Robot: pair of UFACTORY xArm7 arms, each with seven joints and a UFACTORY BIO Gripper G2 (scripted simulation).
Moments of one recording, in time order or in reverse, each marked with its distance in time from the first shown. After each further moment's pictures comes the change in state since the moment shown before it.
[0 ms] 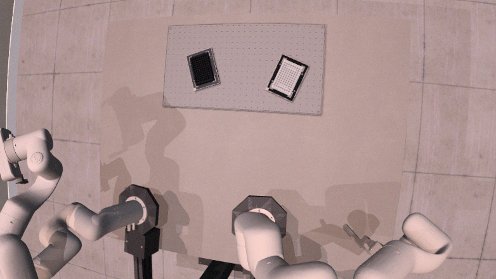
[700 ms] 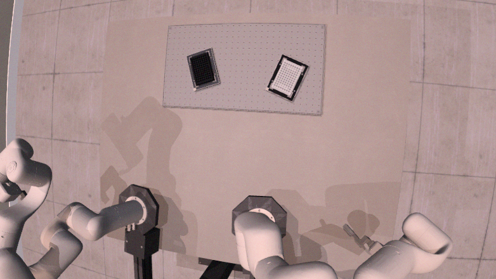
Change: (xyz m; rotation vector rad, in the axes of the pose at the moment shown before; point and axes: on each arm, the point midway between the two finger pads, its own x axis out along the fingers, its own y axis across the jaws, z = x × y) left arm 0.011 -0.069 -0.011 -0.362 -0.269 -0.052; right arm 0.000 0.000 0.000 0.000 0.000 0.000
